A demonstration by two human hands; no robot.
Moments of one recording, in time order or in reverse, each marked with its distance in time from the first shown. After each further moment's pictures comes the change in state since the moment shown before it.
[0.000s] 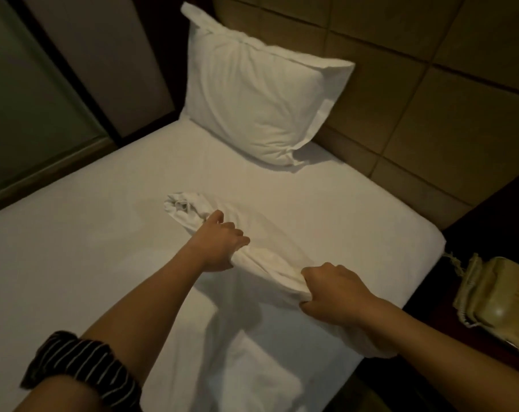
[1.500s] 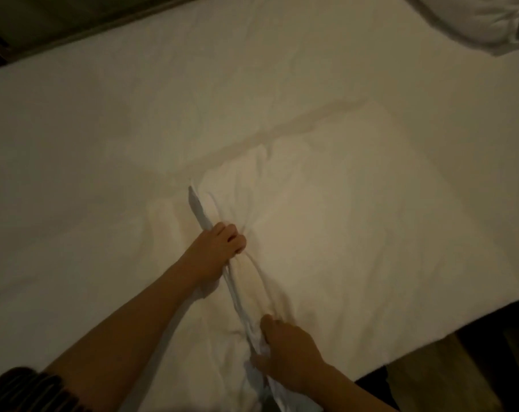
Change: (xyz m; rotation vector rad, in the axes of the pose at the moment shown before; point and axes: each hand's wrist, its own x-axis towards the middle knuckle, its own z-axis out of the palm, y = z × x) left_hand -0.388 0.035 0.382 -0.490 0.367 -0.268; right_hand -0.070 -0.373 0.368 0.239 -0.531 -0.164
